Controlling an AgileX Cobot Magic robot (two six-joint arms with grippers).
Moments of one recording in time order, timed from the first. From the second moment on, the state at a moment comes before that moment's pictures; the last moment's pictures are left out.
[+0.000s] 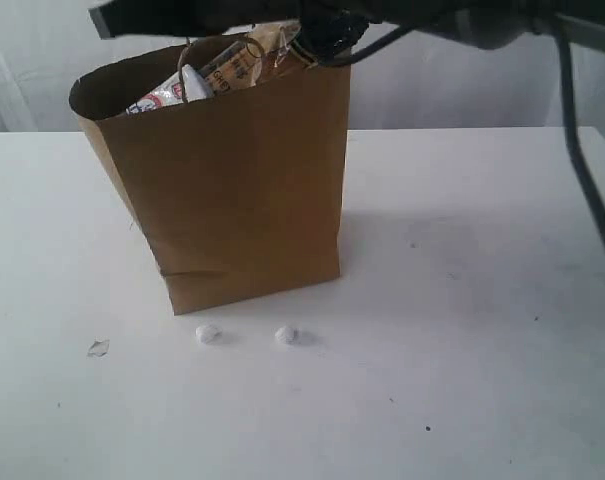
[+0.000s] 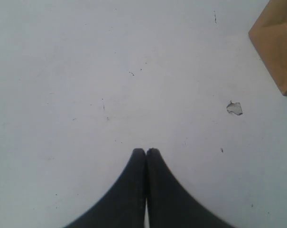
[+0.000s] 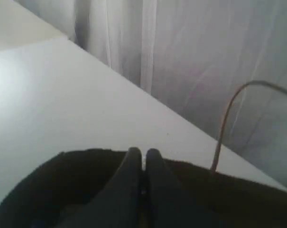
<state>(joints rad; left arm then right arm) 0.01 0.00 0.01 -0.03 0.55 -0.18 0.70 1.90 -1.78 0.45 0.30 -0.50</state>
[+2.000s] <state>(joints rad) 0.01 0.00 0.01 -0.03 0.55 -0.18 0.66 1.85 -1.18 0.55 0.66 -0.69</state>
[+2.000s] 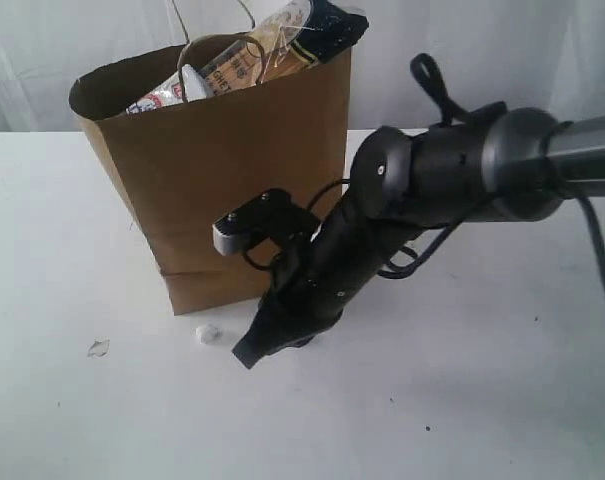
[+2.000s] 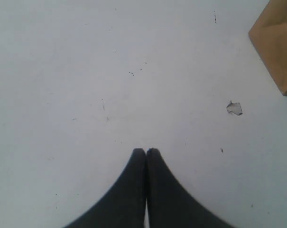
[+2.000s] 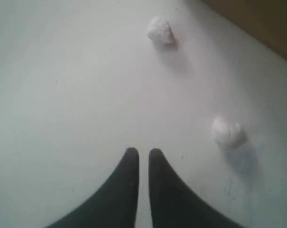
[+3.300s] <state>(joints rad) 0.01 0.00 0.01 -0.03 0.55 -0.18 0.67 1.80 -1.28 0.41 0.90 -0.58</state>
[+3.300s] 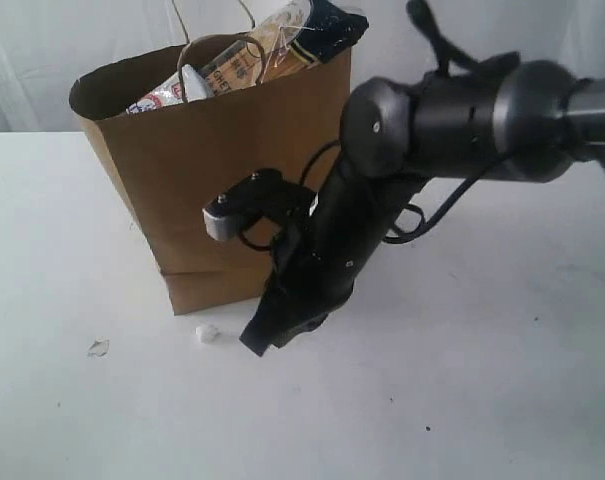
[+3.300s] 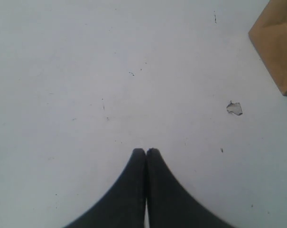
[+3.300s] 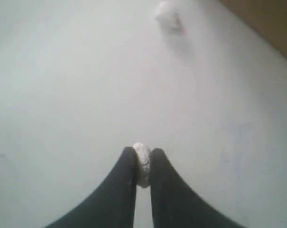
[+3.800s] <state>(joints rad) 0.01 0.00 0.01 -0.03 0.55 -0.18 0.71 1.61 -1.39 1.44 1.13 -1.16</state>
